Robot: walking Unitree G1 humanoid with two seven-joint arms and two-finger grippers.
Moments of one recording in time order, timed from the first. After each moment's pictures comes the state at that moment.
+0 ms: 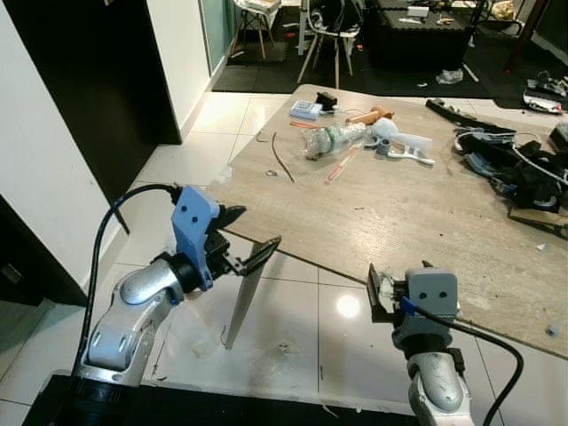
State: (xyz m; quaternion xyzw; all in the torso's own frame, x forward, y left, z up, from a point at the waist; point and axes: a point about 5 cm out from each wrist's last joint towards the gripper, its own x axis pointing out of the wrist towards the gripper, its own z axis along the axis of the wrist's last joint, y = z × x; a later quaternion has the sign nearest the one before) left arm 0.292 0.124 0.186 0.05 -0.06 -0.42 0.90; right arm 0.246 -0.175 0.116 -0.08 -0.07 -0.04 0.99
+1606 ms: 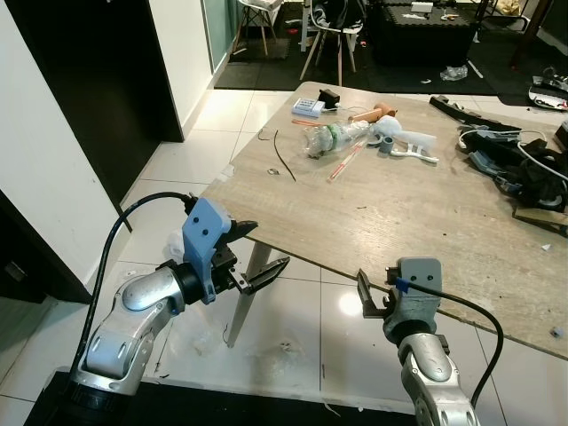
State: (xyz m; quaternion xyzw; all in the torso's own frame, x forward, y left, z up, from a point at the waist) left arm 0.287 0.121 0.179 0.06 -0.04 -0.44 0.89; right arm 0.275 -0.182 0.097 -0.04 0.01 -0.03 1.00
